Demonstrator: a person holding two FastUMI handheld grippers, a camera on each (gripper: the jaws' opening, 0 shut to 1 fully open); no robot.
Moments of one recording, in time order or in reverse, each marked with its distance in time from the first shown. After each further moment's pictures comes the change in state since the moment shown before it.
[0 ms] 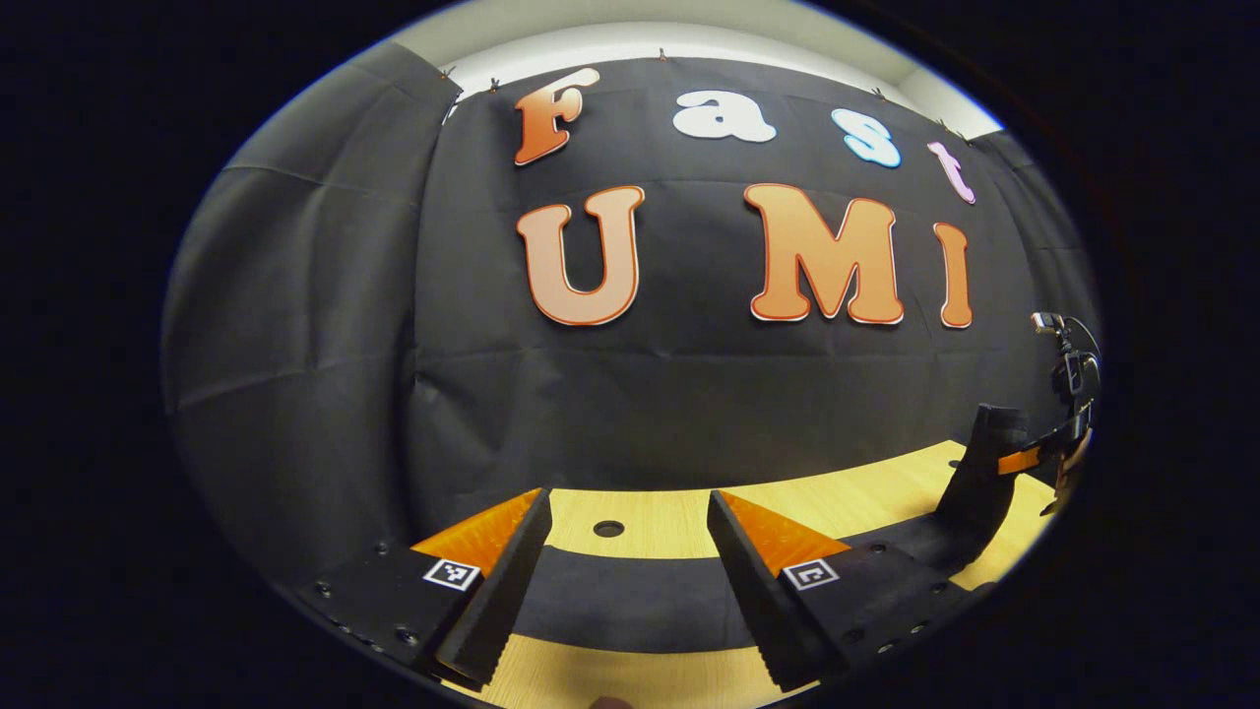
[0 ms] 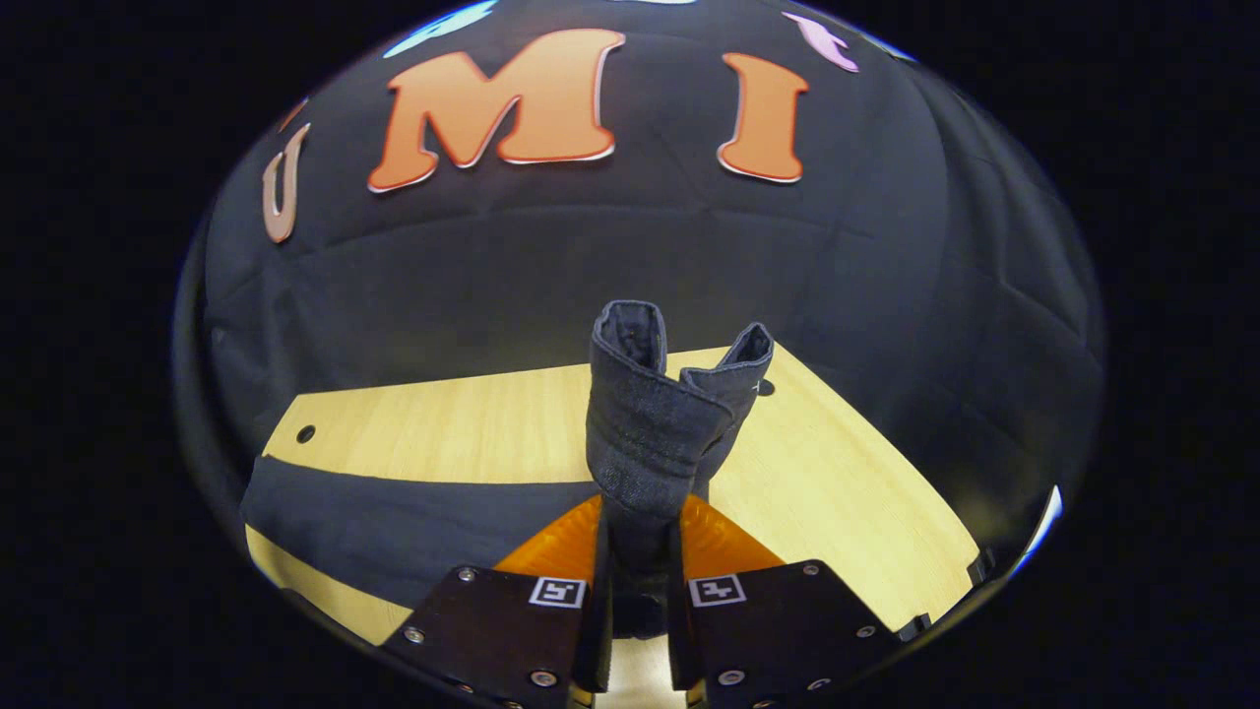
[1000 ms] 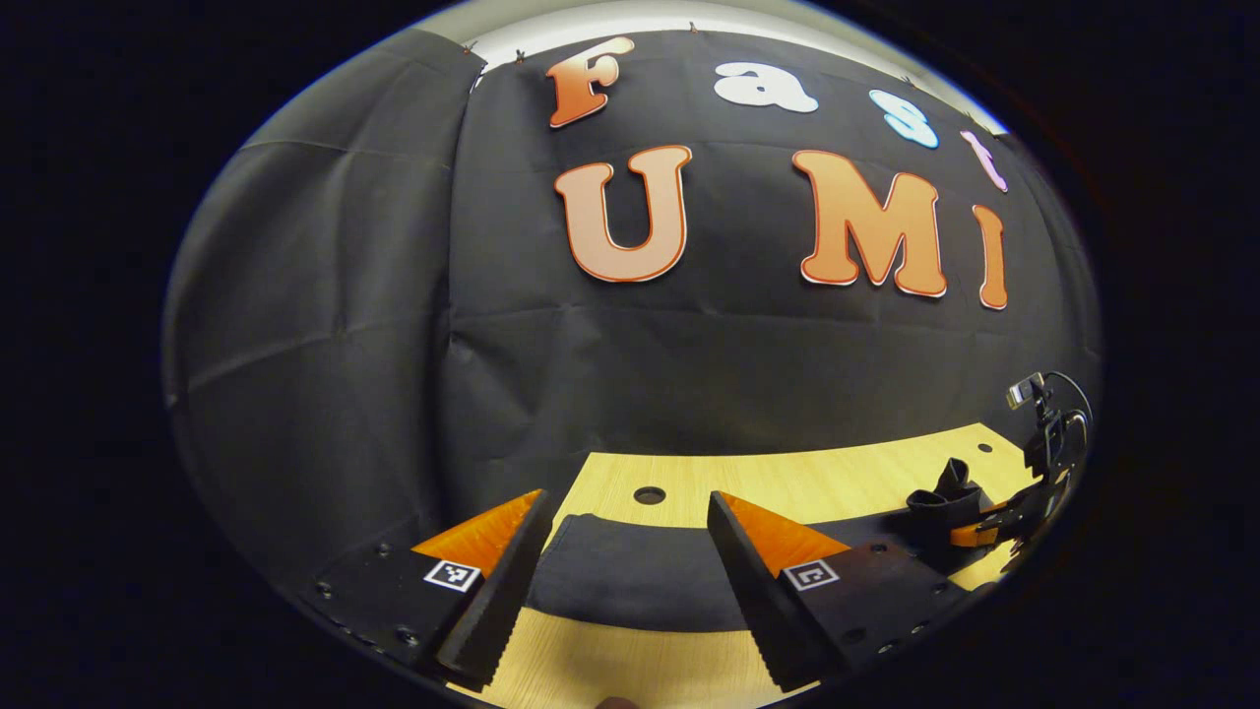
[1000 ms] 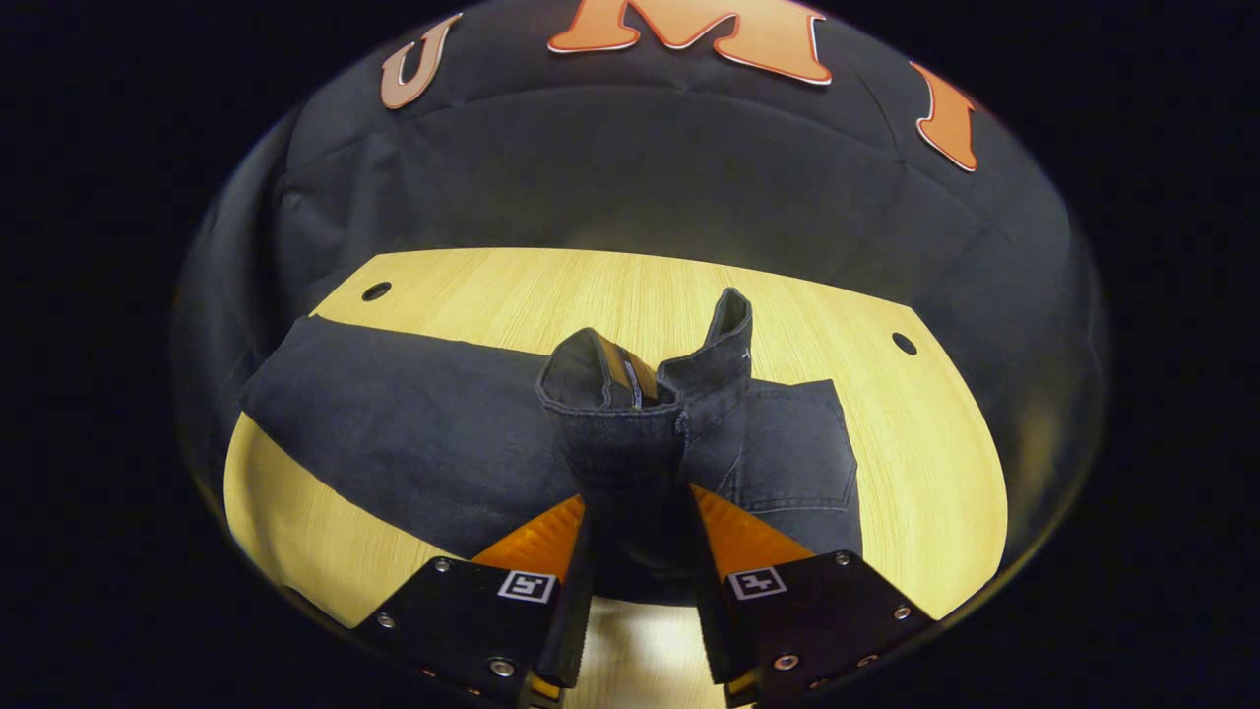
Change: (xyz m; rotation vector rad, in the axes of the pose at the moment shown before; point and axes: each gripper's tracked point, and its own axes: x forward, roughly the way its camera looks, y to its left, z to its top) left arm 0.008 0.048 -0.040 -0.024 0.136 0.082; right arm 0.017 0.124 -0.106 -0.226 0.219 0.204
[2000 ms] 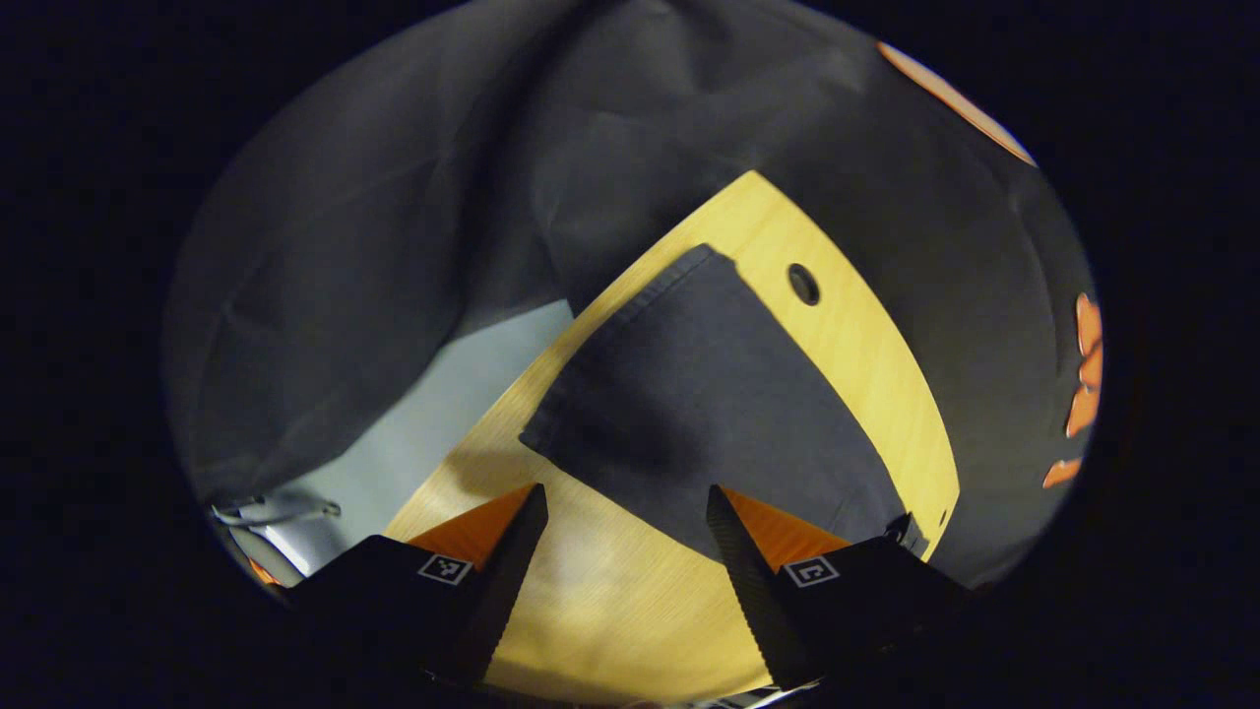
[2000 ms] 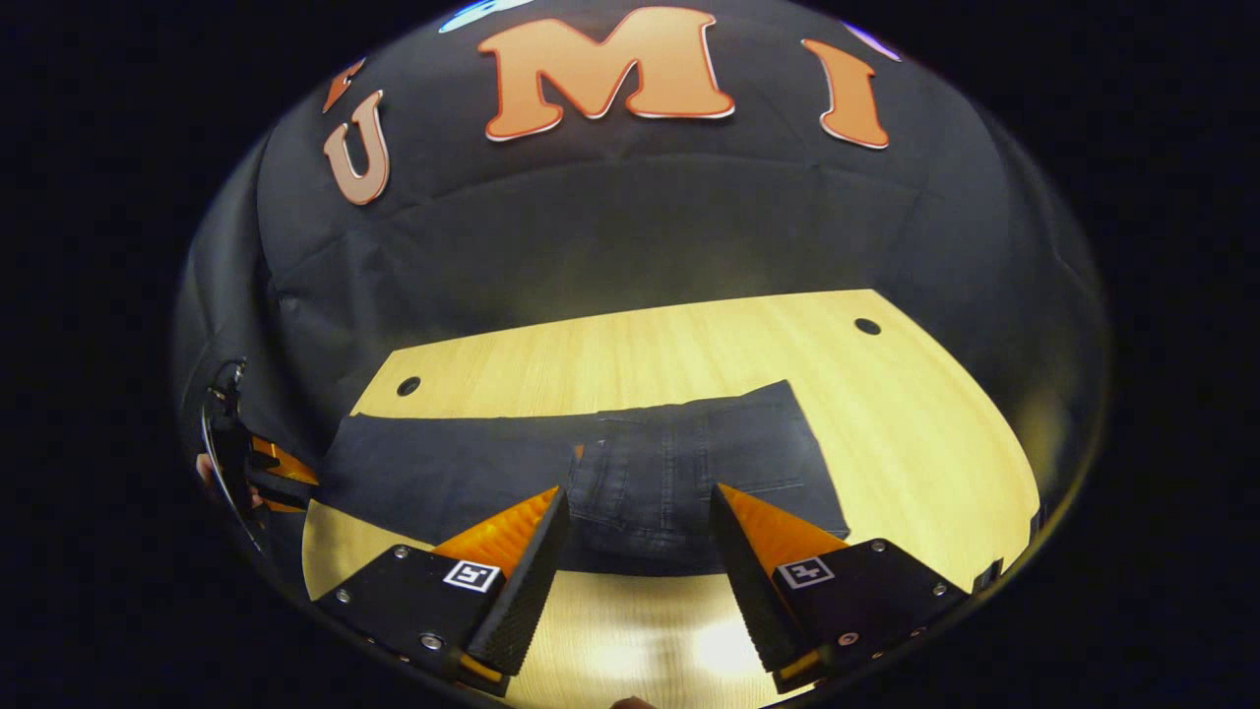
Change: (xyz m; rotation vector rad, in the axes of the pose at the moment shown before) left arm 0.096 0.061 -0.208 -0.688 1.001 0.136; right arm -0.095 -0.011 0.030 0.259 -0.146 -0.001
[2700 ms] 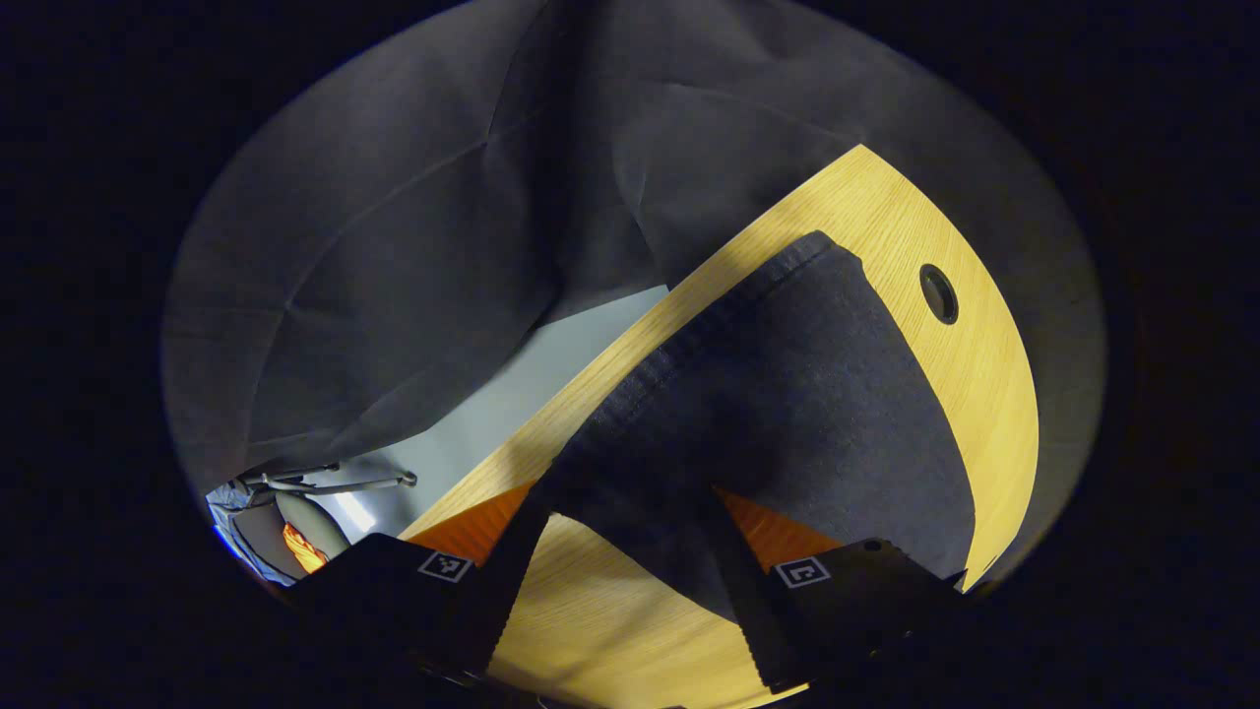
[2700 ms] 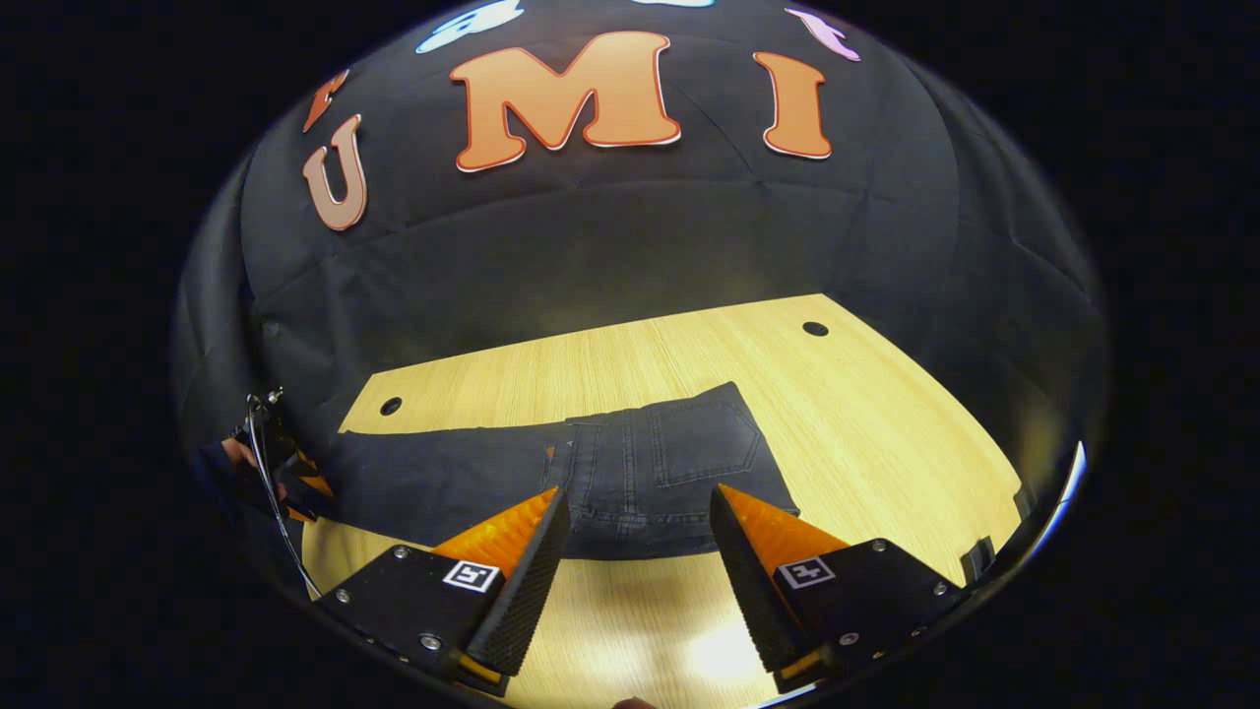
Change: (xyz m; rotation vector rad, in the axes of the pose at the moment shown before) left arm 0.046 0.007 0.021 -0.011 0.052 0.338; right arm -0.028 -0.015 -0.006 0.054 -0.033 -0.058
